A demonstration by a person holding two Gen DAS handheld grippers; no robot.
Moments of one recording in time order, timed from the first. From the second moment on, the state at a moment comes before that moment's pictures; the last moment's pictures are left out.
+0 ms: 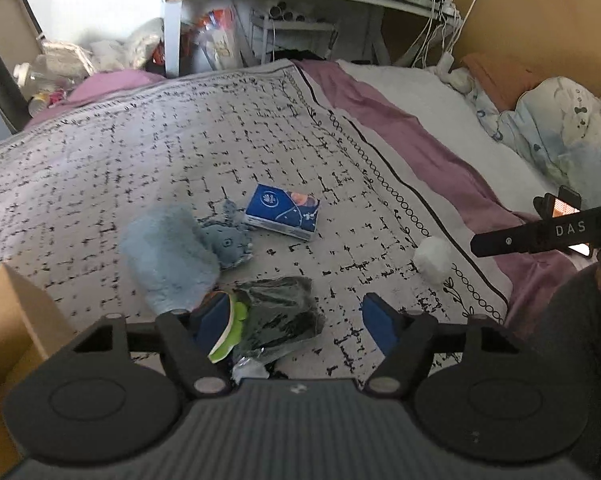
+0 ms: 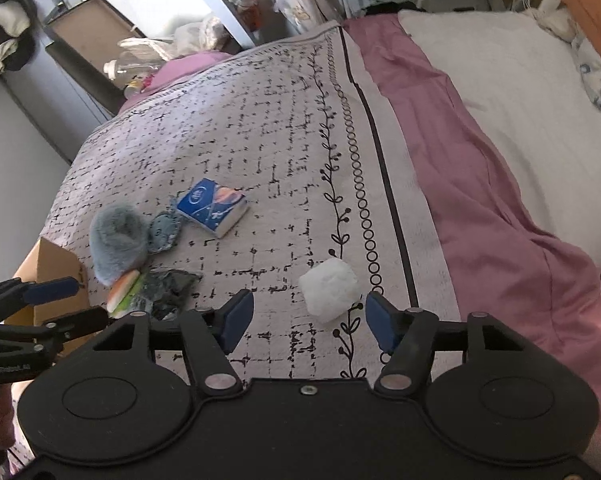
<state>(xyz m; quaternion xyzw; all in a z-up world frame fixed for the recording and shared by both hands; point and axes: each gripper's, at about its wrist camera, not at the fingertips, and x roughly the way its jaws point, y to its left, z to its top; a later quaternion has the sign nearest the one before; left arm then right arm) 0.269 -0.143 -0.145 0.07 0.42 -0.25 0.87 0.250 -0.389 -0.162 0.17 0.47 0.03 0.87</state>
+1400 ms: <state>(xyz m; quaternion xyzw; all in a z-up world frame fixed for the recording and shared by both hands) 0.302 -0.193 -0.177 0.13 0.45 -0.22 0.86 0.287 -0.398 -0.220 0.22 0.51 0.06 0.83</state>
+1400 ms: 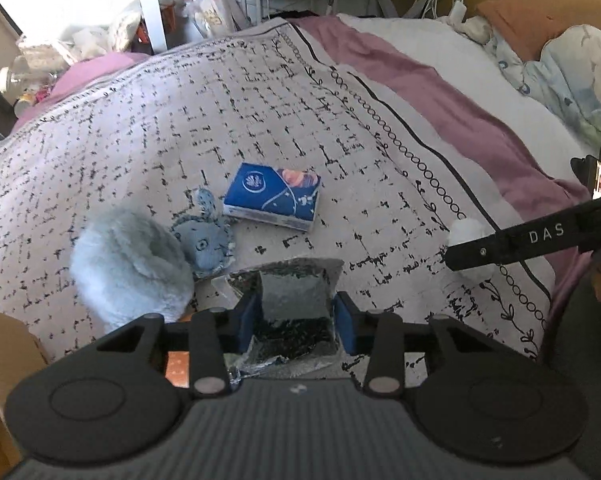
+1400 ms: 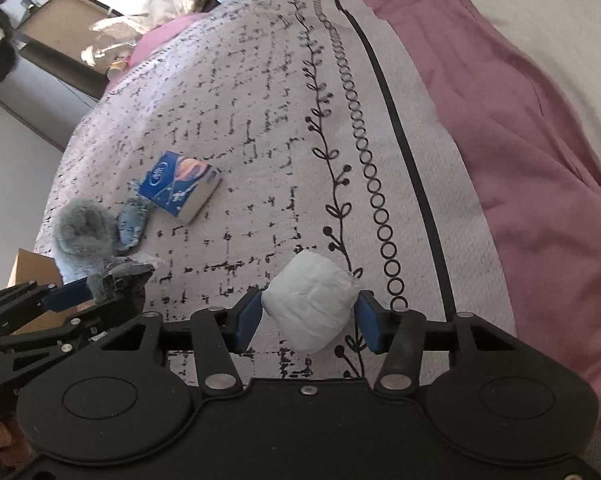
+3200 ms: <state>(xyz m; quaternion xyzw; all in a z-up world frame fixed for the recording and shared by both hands) 0.221 0.026 -0.100 0.02 0.36 -0.11 0.93 0.252 -0.161 -0.093 0.07 0.39 0.19 0.90</state>
